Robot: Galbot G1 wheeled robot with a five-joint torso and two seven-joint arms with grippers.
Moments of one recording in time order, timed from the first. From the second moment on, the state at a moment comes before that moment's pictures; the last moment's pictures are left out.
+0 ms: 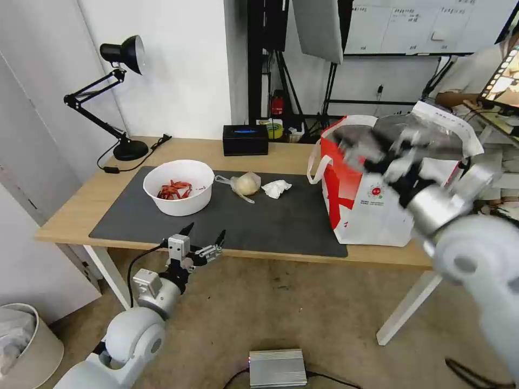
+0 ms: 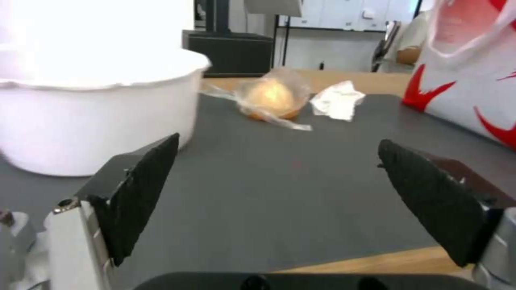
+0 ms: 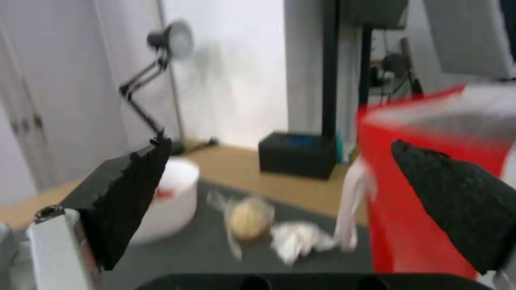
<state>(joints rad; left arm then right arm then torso) 1.34 -0.98 -0.33 -2.02 -0.55 0.03 -0.08 -1.10 0.80 0.45 2.24 0.91 -0.29 0.05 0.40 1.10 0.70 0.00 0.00</state>
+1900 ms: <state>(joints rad) 1.45 -0.98 -0.42 -2.01 -0.49 0.09 -0.06 -1.57 0.96 0.39 2.08 0.52 0.09 0.13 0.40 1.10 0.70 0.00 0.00</state>
